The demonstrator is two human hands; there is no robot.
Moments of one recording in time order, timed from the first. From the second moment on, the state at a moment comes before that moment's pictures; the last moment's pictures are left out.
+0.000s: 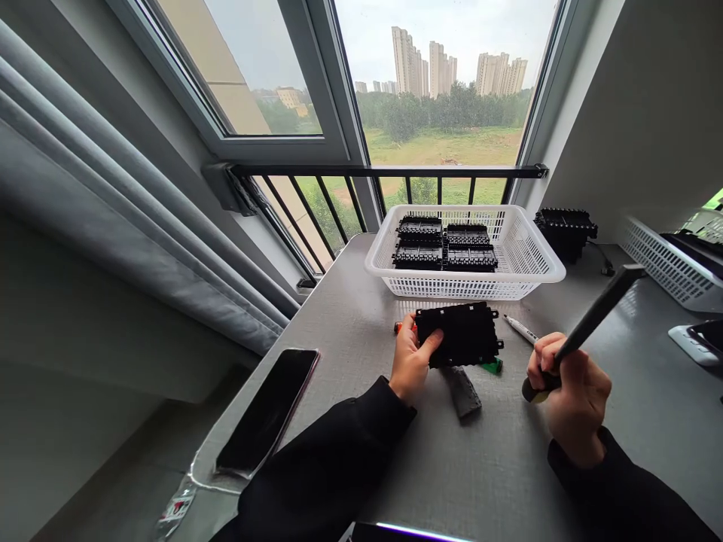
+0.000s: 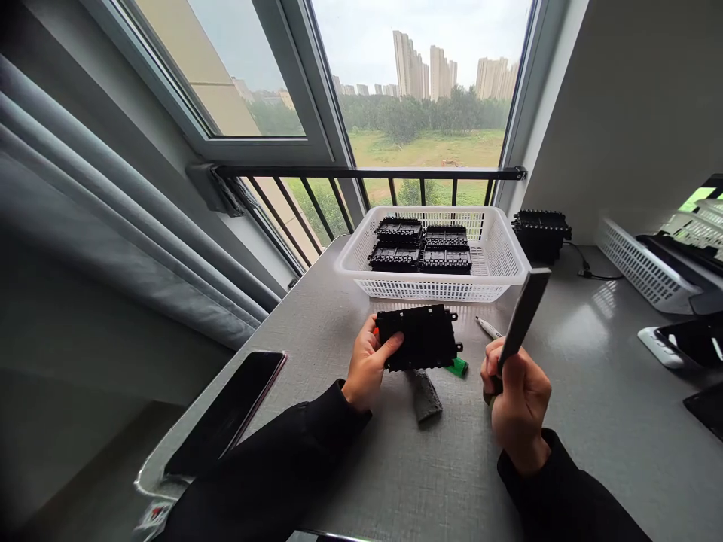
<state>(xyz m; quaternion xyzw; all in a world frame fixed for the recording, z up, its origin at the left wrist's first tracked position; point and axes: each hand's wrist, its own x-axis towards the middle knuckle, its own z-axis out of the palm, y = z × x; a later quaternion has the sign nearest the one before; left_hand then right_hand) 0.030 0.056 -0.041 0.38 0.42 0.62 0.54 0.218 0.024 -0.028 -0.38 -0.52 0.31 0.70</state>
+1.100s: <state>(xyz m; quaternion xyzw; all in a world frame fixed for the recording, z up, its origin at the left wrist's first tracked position) 0.034 0.046 -0.034 0.46 0.46 0.63 0.43 0.227 0.034 -0.041 -0.55 -0.73 0.15 0.38</state>
